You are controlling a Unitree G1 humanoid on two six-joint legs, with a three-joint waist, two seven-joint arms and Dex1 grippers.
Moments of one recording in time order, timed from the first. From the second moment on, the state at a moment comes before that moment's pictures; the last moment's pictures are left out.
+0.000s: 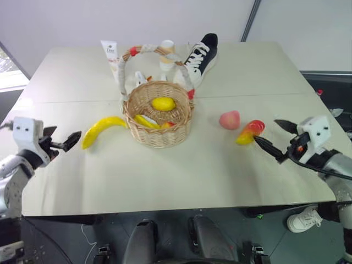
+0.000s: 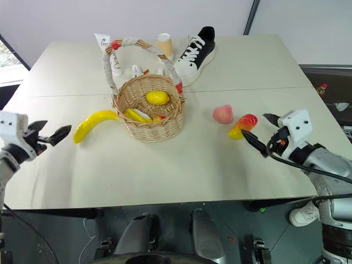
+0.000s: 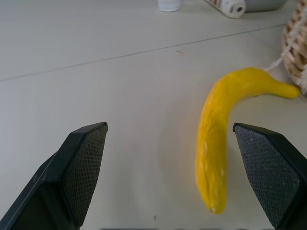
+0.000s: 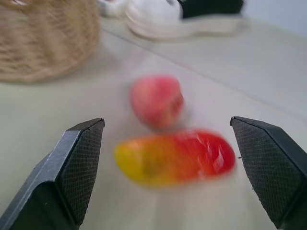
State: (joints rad) left arm -0.17 0.81 0.39 0.01 -0.45 0.54 -0.60; right arm -0.06 -0.75 -0.35 -0.38 0.47 0.46 0.74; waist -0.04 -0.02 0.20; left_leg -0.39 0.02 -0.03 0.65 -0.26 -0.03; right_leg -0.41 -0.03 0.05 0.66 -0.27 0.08
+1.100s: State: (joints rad) left arm -0.82 0.78 -0.18 0.73 -0.03 0.38 -0.92; right arm -0.18 -0.73 -0.08 -0.64 0.59 0.57 0.74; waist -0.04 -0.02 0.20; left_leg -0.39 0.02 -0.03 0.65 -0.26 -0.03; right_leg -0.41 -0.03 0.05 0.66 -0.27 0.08
